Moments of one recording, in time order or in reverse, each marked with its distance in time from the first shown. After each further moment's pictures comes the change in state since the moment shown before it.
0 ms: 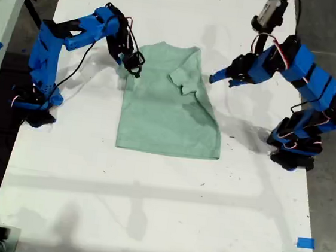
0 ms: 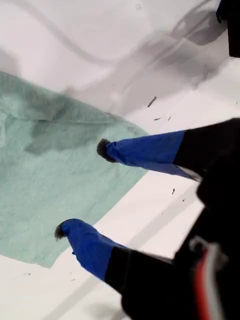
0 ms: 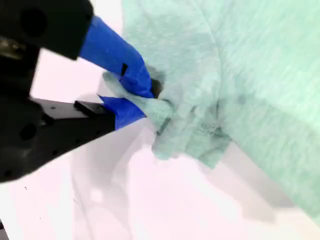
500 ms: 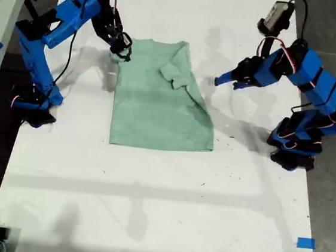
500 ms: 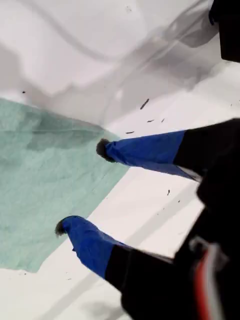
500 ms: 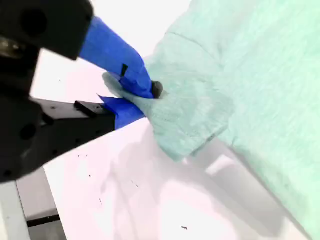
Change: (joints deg) arm 0 -0.3 25.1 3.9 9.1 -0.3; arm 1 0.1 6.5 5.8 0.0 0.5
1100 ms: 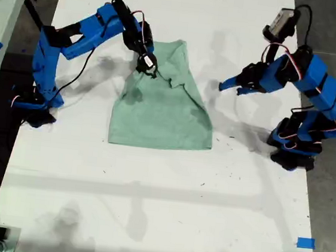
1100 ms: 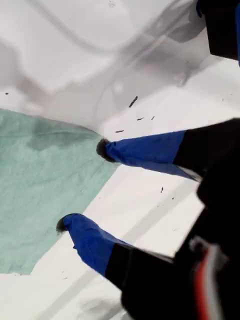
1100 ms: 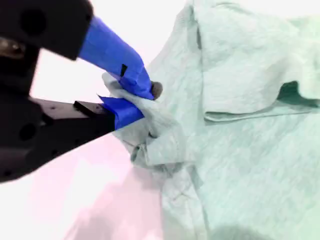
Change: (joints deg) arm 0 15.5 -19.8 -19.2 -14.2 -6.5; arm 1 -2.0 7.1 7.5 -0.1 4.1
